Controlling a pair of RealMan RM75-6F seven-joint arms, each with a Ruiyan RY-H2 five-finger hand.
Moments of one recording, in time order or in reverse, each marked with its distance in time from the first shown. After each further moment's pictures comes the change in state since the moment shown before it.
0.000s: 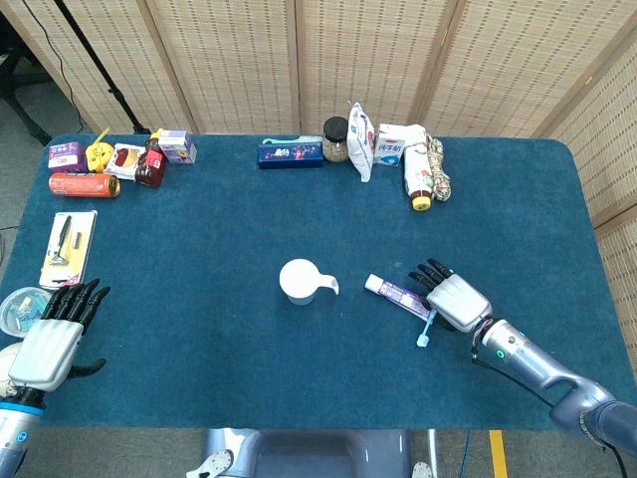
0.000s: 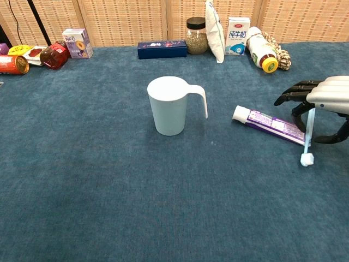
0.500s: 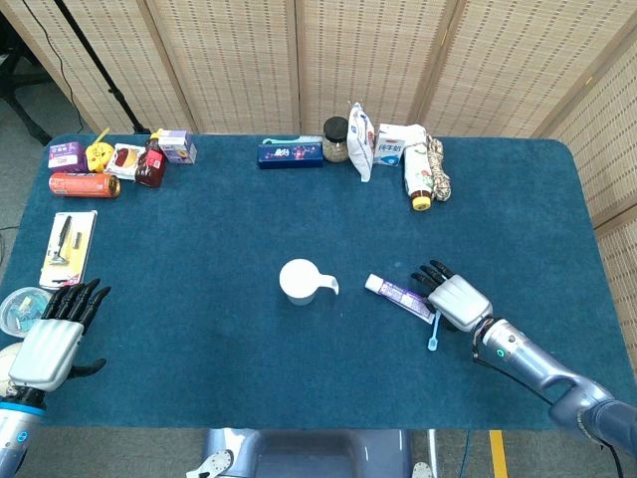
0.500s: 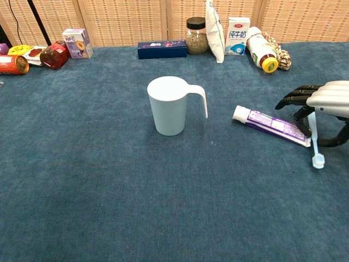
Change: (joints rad) left arm -0.001 0.000 0.001 -0.001 0.000 -0.003 0.001; right arm 0.000 -0.029 -0.011 0.050 -0.002 -0.009 0.045
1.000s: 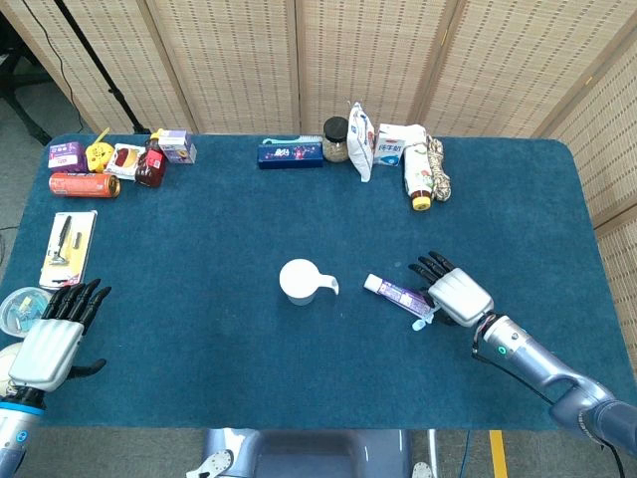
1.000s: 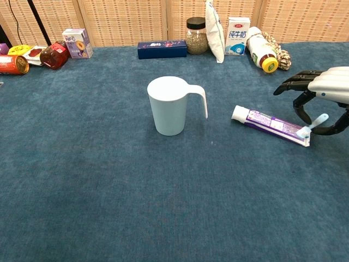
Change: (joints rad) left arm -0.001 0.005 0.001 -0.001 0.003 -0.001 -0.009; right arm -0.010 0.018 0.029 -0.020 0.005 0.077 0.019
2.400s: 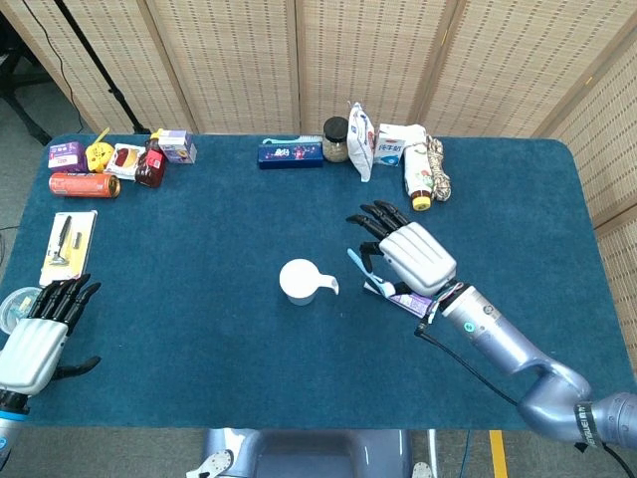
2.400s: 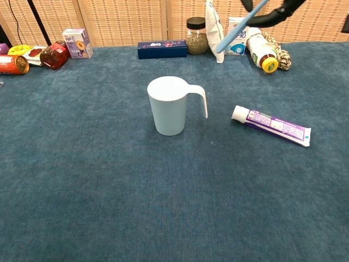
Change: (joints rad) left arm 0.020 0.036 0.006 0.052 0.107 0.084 -0.189; right arm 0.149 0.345 0.325 -0.785 0.333 -0.120 -0.121
